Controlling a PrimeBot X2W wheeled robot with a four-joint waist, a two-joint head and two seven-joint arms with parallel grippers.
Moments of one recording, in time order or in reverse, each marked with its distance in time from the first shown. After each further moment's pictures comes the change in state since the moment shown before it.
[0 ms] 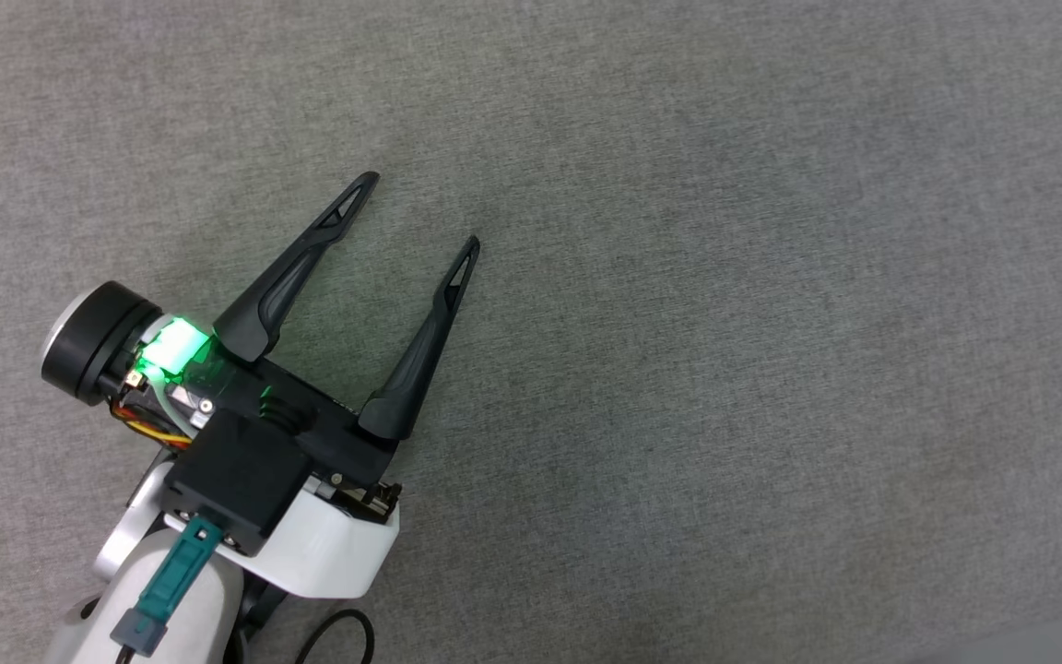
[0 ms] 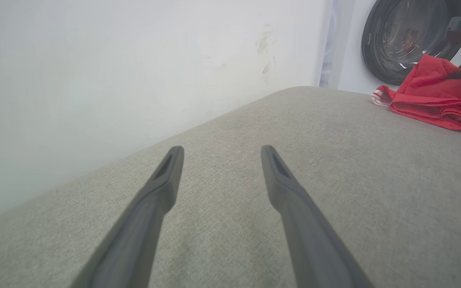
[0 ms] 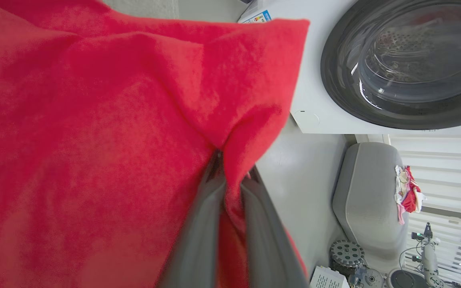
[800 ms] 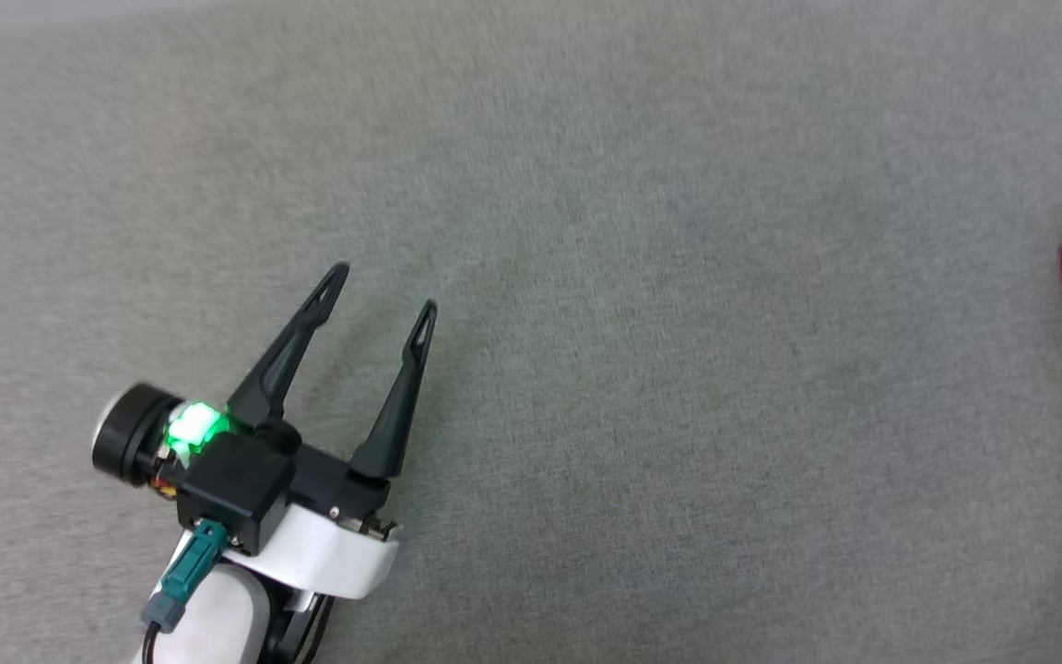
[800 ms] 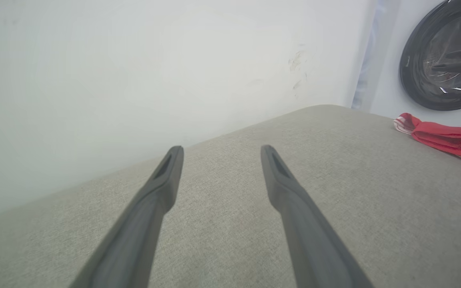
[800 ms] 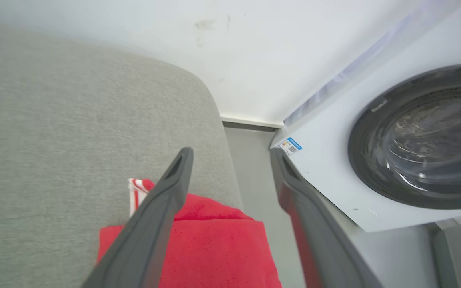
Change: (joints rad) left arm 0.099 -0.061 0.012 0.184 -0.083 0.074 -0.108; right arm -0.057 0.170 -0.025 -0.080 0.022 0.000 -0.147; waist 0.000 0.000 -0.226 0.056
